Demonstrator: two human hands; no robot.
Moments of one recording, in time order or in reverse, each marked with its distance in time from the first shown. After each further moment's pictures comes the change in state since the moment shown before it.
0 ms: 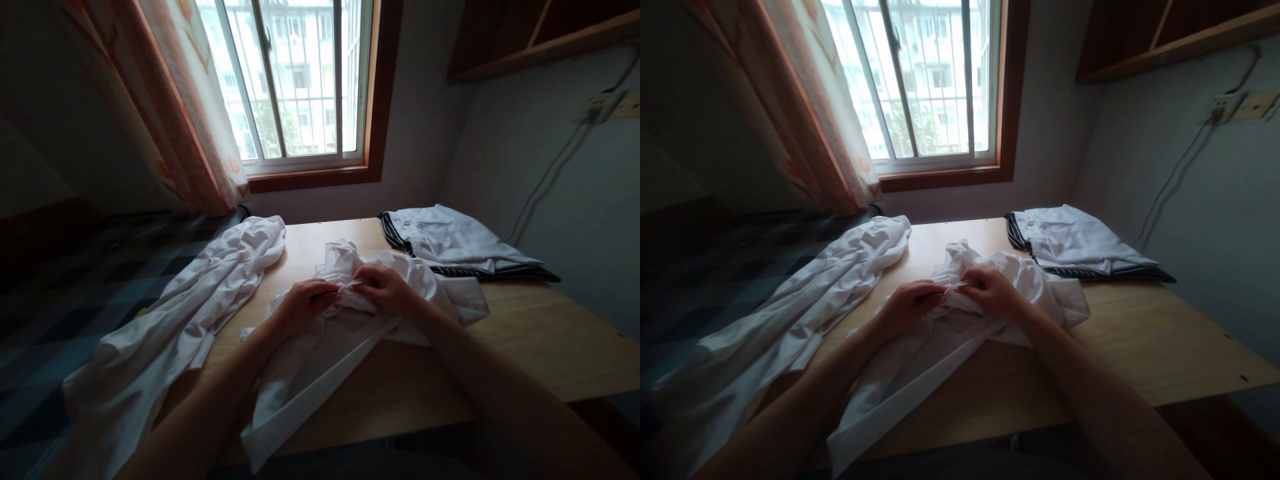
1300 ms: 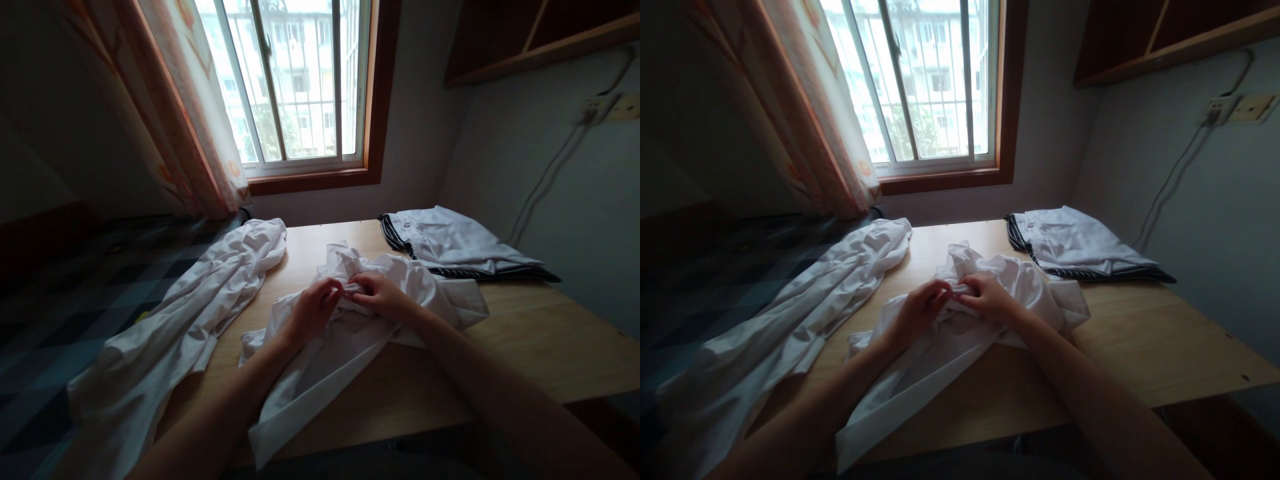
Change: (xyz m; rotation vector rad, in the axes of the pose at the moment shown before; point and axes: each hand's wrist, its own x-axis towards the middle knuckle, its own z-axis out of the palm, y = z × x) left_hand -0.004 0.001 0.022 0.095 0.119 -0.081; right_hand -0.001 0.002 0.015 0.040 -0.073 0.156
